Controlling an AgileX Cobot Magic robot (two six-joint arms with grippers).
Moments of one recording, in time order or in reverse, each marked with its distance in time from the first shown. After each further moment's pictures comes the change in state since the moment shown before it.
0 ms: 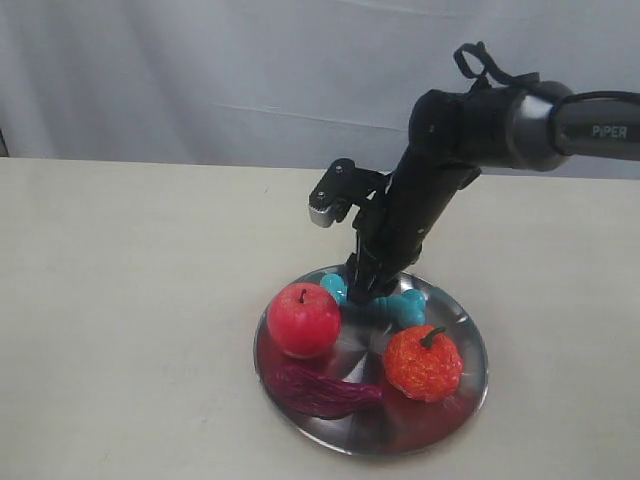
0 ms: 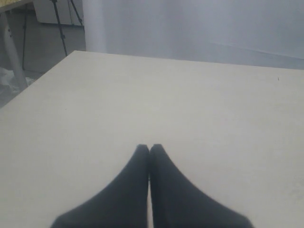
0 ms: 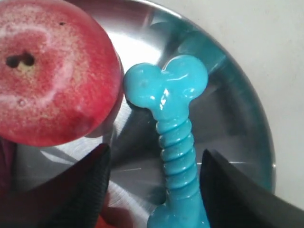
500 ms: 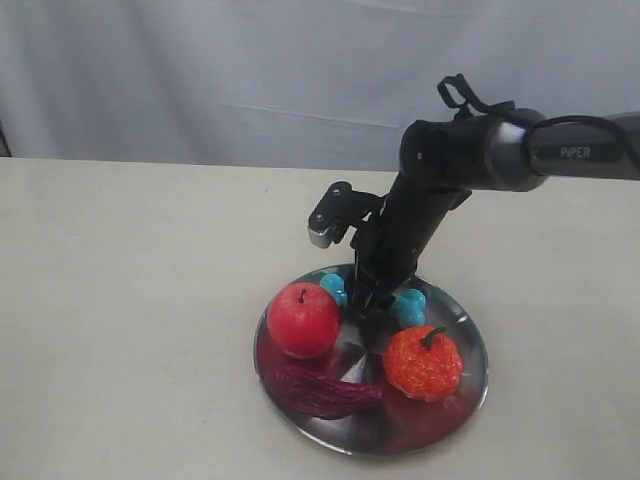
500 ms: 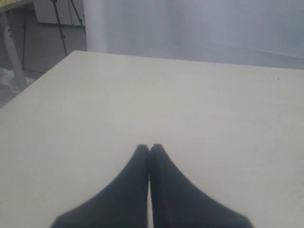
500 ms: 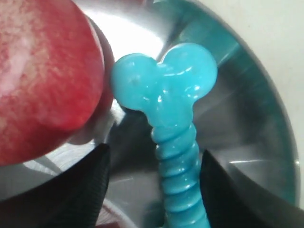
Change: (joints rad) left arm 0.000 0.000 0.000 0.000 0.000 0.000; right arm 0.000 0.075 0.000 -0.010 -0.046 0.000
